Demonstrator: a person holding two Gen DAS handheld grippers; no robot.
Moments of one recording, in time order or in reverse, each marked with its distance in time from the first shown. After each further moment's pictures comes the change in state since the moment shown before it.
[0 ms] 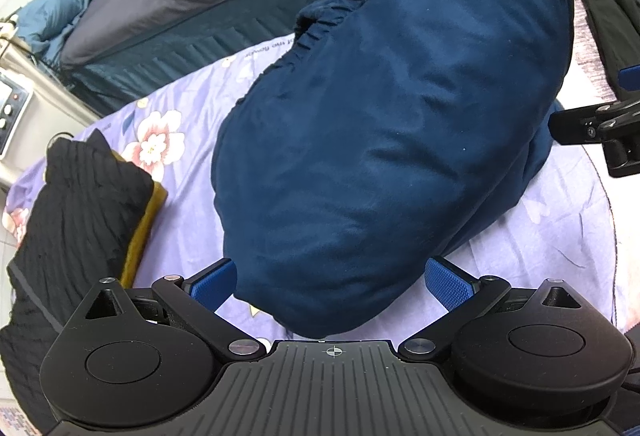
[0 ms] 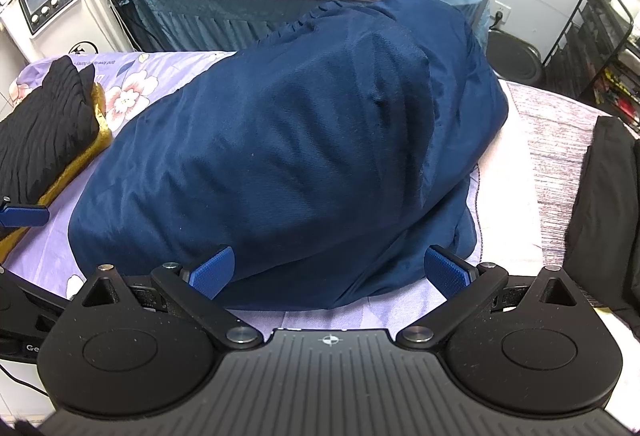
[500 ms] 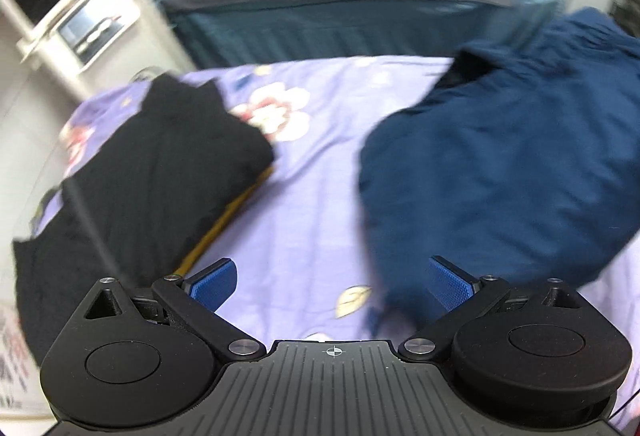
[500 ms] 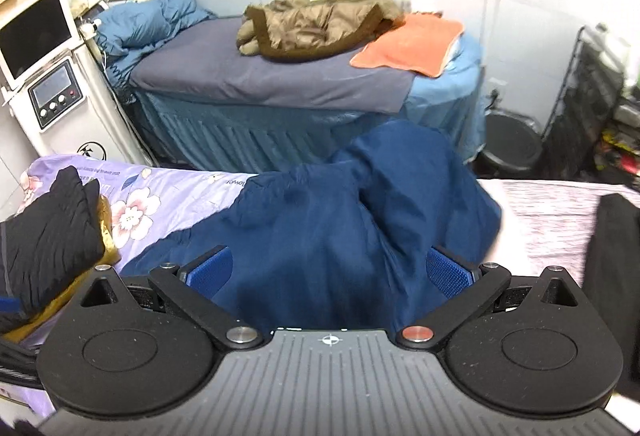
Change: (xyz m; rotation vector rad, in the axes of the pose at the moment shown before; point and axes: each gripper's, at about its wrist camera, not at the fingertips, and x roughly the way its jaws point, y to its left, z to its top) left arm -0.008 0.109 -0.025 -0.340 -0.030 0.152; right arm 0.006 -0.044 0.080 0.072 -0.240 0.098
